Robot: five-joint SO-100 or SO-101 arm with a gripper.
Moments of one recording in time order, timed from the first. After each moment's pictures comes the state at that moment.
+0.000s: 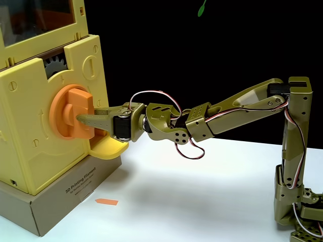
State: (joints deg) arm 7.5 91.3 118.5 -32.8 -75.8
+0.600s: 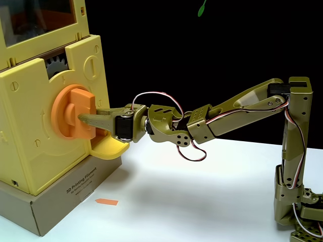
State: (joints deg) arm 7.5 91.8 121.5 -35.6 -70.4
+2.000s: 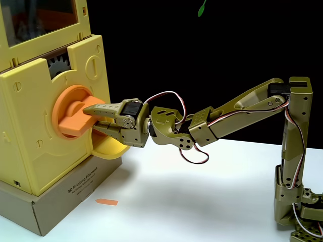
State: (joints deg) arm 5.9 92.9 123.8 -40.3 -2.0
